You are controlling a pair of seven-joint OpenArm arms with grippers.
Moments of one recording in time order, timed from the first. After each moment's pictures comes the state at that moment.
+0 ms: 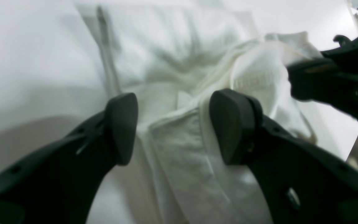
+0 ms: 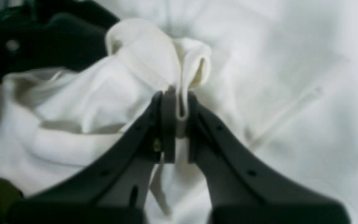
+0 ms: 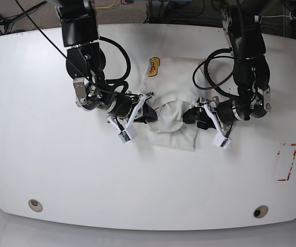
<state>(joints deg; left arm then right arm) -13.1 -5.4 -13.3 74.0 -37.5 -42.6 63.6 7.9 4.8 -9.0 82.1 33.3 28.2 -47.8</state>
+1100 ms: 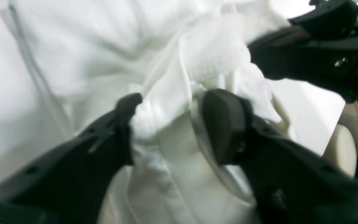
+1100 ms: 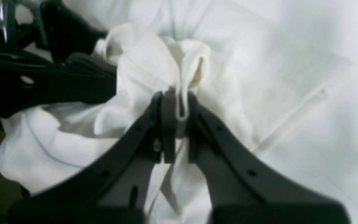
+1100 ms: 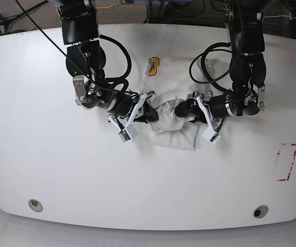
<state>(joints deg) -10.8 -7.3 -6.4 75.5 -42.5 -42.6 63.4 6.8 4.8 -8.9 84.0 33.7 28.1 -47.5</state>
